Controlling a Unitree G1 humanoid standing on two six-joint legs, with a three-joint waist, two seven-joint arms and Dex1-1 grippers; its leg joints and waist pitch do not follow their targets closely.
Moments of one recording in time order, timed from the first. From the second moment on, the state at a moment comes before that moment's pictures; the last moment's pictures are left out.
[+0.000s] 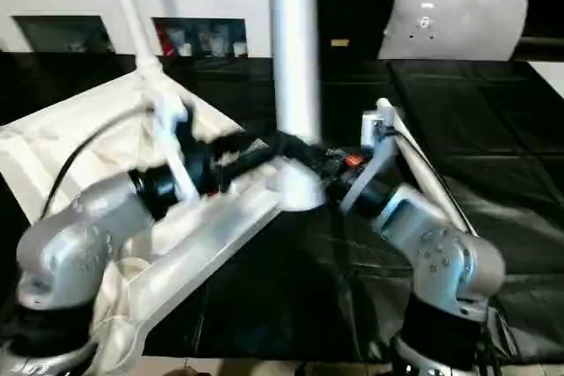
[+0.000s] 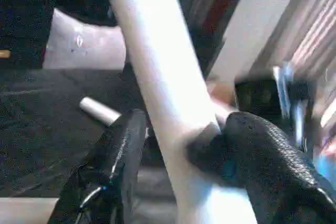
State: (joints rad) left arm -0.44 0.02 0.10 -0.31 -0.71 0.88 -0.49; right arm -0.35 -0.05 -0.35 -0.32 0.65 1.10 0.78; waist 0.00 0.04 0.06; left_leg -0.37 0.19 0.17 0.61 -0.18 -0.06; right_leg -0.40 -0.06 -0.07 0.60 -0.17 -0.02
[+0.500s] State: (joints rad) left arm -0.48 -0.06 0.20 -0.30 -0.91 0.97 -0.35; right arm -0.31 -0.10 -0.25 -0.34 0.66 1.00 0.83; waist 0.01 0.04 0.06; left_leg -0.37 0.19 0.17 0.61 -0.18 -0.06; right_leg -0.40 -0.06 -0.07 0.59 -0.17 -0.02
